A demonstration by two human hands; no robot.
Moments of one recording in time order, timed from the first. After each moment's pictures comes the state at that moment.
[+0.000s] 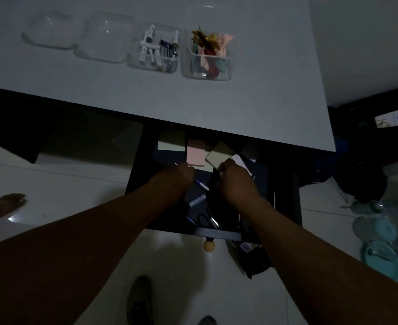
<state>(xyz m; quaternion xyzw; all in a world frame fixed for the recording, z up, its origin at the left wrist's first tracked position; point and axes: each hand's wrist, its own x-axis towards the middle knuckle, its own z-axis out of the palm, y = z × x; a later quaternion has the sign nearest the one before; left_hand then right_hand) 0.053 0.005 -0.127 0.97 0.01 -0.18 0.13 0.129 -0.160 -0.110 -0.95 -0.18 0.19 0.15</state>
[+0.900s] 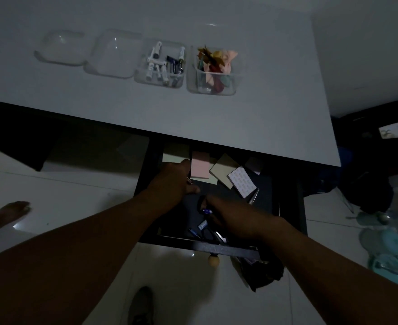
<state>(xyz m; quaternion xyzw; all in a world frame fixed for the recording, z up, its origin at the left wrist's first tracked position) 0.064 0.021 -0.107 0.91 0.17 -0.10 0.36 0.115 -0.181 -0.093 -0.82 -0.43 0.38 0.09</state>
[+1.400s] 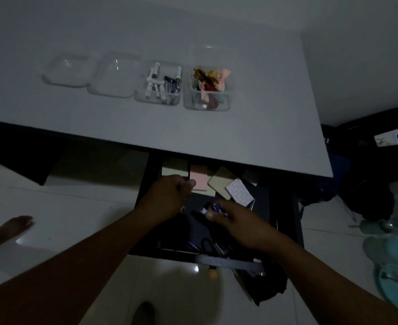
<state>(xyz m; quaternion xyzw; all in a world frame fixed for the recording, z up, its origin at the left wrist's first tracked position) 0.047 0.017 -0.057 0.86 0.25 -0.09 0.44 0.110 -0.186 -0.064 -0.83 -0.25 0.39 0.32</state>
